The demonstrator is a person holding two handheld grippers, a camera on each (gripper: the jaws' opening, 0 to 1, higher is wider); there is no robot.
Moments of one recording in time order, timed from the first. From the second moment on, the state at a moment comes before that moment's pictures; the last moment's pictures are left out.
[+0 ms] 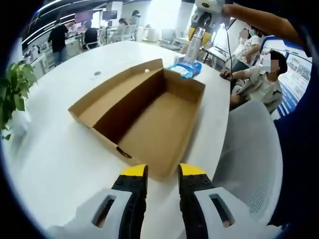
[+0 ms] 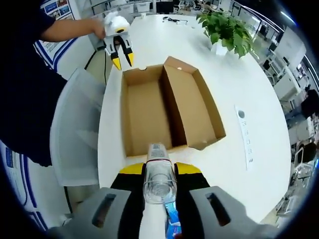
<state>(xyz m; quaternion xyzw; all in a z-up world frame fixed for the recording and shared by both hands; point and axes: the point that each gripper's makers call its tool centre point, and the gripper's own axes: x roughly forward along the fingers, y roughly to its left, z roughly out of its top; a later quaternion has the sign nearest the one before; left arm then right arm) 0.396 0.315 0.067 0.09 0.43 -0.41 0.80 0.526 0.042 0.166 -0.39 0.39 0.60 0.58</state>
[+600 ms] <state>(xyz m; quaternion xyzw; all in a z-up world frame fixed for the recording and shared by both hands) 0.395 0.316 0.066 0.09 0.45 -0.41 0.79 0.589 -0.043 0.137 -0.48 0.44 0.53 0.55</state>
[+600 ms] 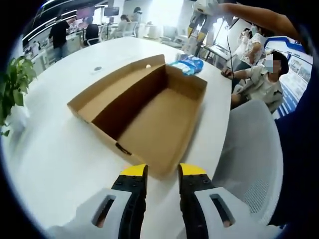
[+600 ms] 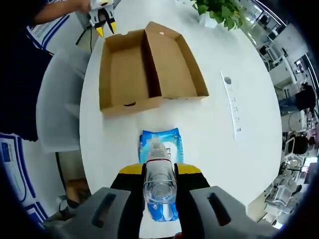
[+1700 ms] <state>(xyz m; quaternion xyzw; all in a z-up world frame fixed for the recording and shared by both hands) 0.402 0.319 0.065 0.09 0.45 -0.40 0.79 0.664 -0.059 0.074 -0.54 0.44 0.52 0.50</state>
